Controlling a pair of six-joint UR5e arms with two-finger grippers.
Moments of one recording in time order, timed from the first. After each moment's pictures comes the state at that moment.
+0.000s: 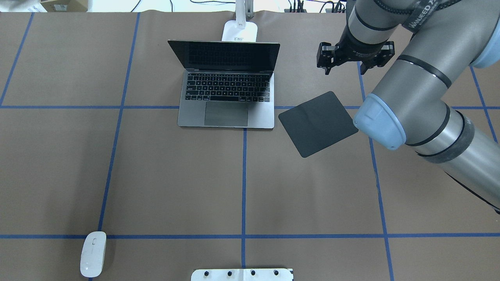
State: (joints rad) left arm -1.47 -1.35 -1.78 -2.18 -2.58 -0.31; right arm 0.87 -0.89 1.90 -1.98 1.94 0.93
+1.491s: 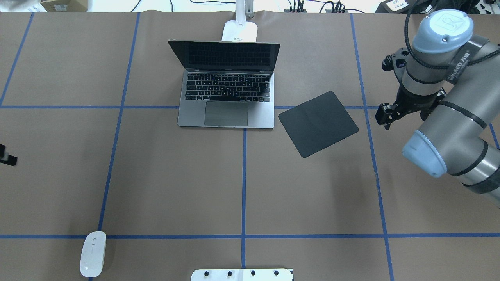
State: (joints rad) left arm -1.06 -1.28 -1.97 -2.13 -2.45 -1.02; right arm 0.88 -1.23 1.91 -2.02 2.01 0.55
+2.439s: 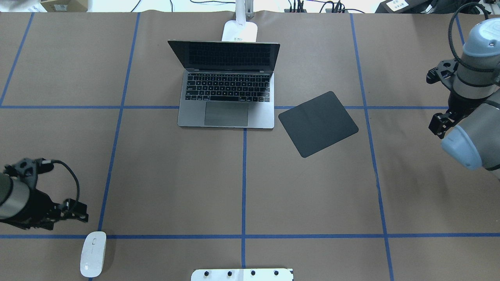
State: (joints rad) left arm -0.50 -1.32 -2.06 -2.12 -2.11 -1.42; right arm 1.01 -1.37 1.83 -2.01 2.00 0.16
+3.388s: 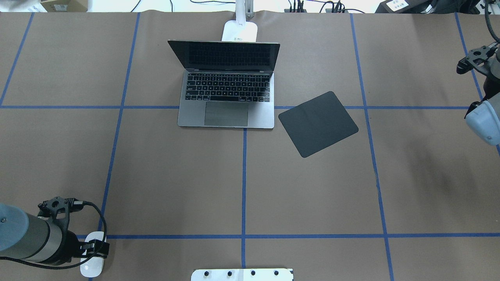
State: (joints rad) left arm -0.24 -1.33 -2.09 -2.07 -1.92 -1.50; right arm 1.14 -1.37 1.75 -2.01 2.01 -0.13
